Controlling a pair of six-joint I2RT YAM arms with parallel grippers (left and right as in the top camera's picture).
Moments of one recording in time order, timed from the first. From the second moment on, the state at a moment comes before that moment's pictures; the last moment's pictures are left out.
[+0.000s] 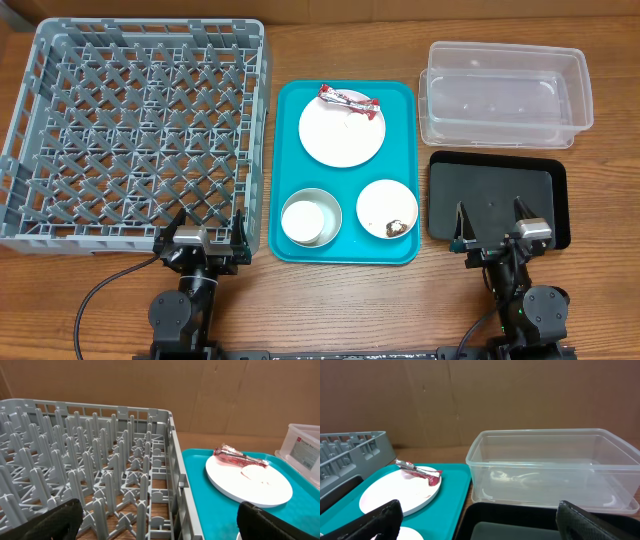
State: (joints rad) left arm -0.01 0.01 0.01 -0.07 0.05 -0.10; right arm 0.15 0.01 0.02 -0.03 0.04 0.10
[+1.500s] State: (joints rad) left arm -0.01 0.66 0.65 -0.55 0.03 -0.11; right arm 0.15 0.51 0.48 -0.35 0.01 0.24
